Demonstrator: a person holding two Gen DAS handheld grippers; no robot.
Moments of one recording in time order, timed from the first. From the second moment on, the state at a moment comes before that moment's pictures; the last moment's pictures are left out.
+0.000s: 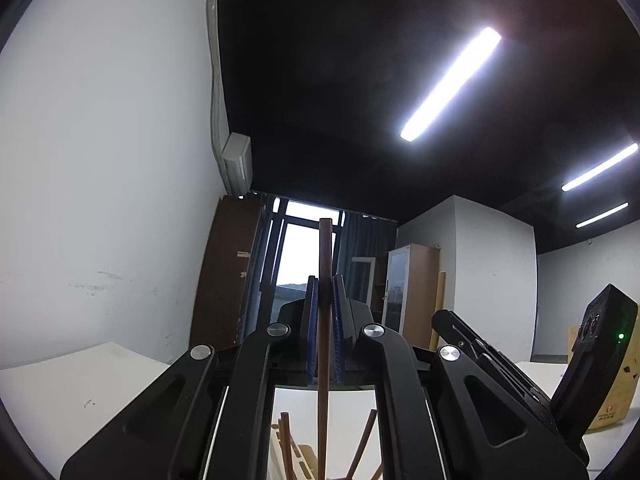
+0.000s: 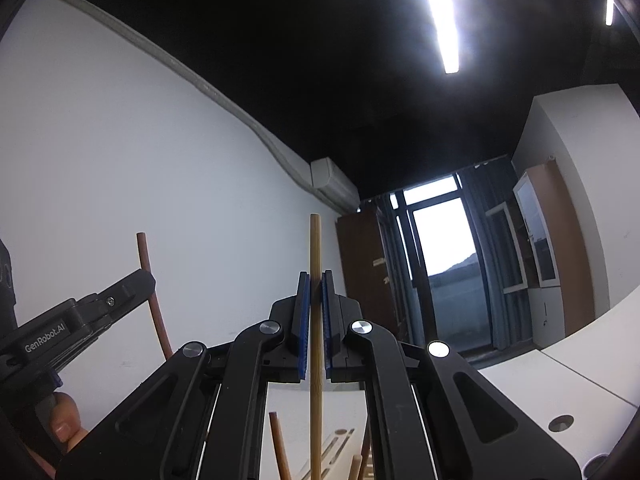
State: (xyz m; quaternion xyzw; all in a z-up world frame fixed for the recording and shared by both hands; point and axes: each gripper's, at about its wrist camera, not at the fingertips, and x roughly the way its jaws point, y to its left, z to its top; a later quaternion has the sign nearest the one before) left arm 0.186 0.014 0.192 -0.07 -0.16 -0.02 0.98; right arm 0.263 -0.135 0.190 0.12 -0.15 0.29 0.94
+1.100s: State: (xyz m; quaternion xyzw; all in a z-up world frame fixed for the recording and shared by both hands) left arm 0.247 0.017 0.143 -0.05 -0.03 -0.03 1.00; right arm 0.292 -0.128 0.164 0.08 -0.11 0.30 0.94
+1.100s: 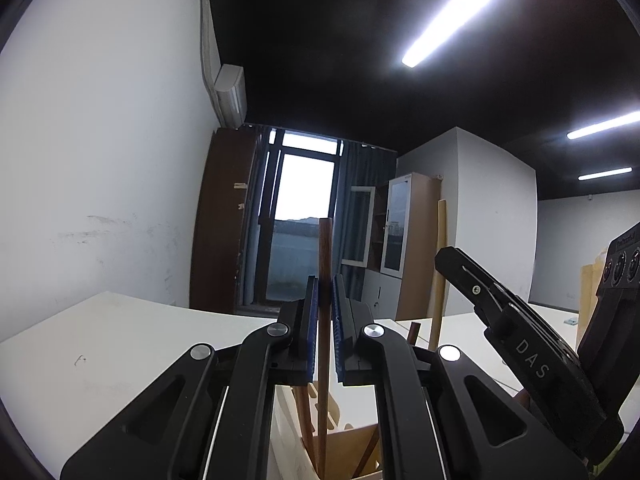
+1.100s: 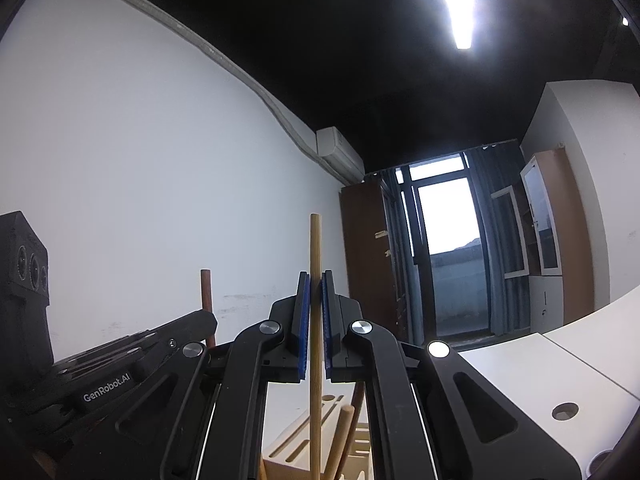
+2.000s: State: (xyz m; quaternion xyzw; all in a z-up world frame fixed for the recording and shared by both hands) left arm 0.254 0.027 0.134 -0.05 0.01 -0.05 1.00; right arm 0.290 -0.128 0.145 0.06 -0.05 0.29 0.95
